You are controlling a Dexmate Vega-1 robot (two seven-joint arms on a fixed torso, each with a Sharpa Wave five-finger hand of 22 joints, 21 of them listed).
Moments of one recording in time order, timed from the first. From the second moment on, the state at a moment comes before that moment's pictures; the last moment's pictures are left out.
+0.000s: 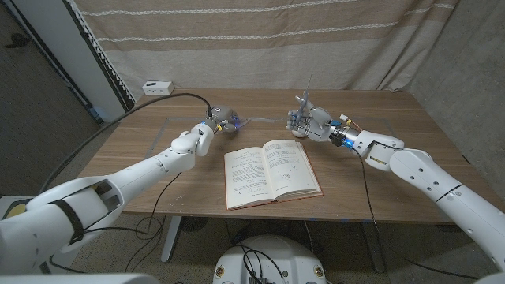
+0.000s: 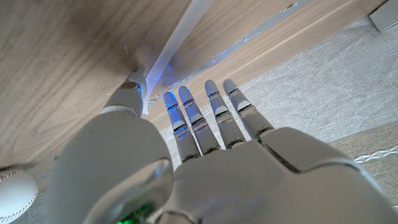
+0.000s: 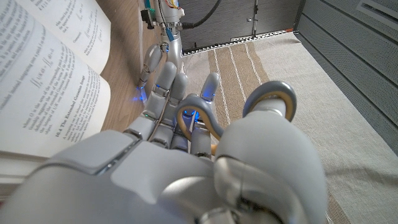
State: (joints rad) left arm 0.42 0.60 0.96 -1.25 0.73 0.25 0.19; left_hand 0.79 -0.09 0.43 -0.15 0.33 0.69 -0.21 0.25 0.24 0.68 -0.21 0.25 0.30 0.59 -0.05 0.22 0.22 0.47 -0.03 0.26 0.20; right arm -0.94 -0.77 -0.32 -1.85 1.19 -0.28 0.27; right_hand 0.83 0.06 -0.22 -0.04 0.48 0.62 0.14 0.64 0.95 0.21 0.10 1.37 1.08 0.30 -0.04 1.22 0.57 0.36 -0.04 1.29 0.18
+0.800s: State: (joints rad) left arm 0.43 0.60 0.98 -1.26 0.70 0.24 0.17; left_hand 0.84 -0.10 0.58 -0.16 0.30 0.95 -0.18 0.37 0.25 0.97 -0.21 0.42 0.41 0.93 -0.12 0.27 0.26 0.52 -0.05 0.29 0.21; right arm -0.96 -0.77 -0.31 -1.86 1.20 -0.29 0.24; right_hand 0.82 0.07 -0.22 -0.04 0.47 0.62 0.14 0.64 0.95 0.21 0.10 1.38 1.07 0.31 -0.04 1.22 0.57 0.37 -0.04 1.28 0.18
